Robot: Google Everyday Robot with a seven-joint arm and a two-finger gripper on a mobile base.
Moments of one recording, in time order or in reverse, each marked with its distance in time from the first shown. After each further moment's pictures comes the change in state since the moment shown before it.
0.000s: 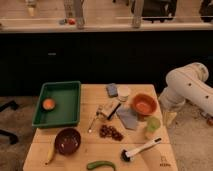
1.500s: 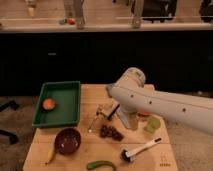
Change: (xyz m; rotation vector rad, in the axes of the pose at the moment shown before) arm -0.171 0.027 0.006 -0.006 0.117 -0.295
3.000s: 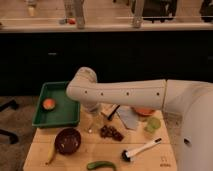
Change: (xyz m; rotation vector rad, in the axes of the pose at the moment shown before) arm -0.153 -0.060 0.007 -0.024 -0.030 -0.139
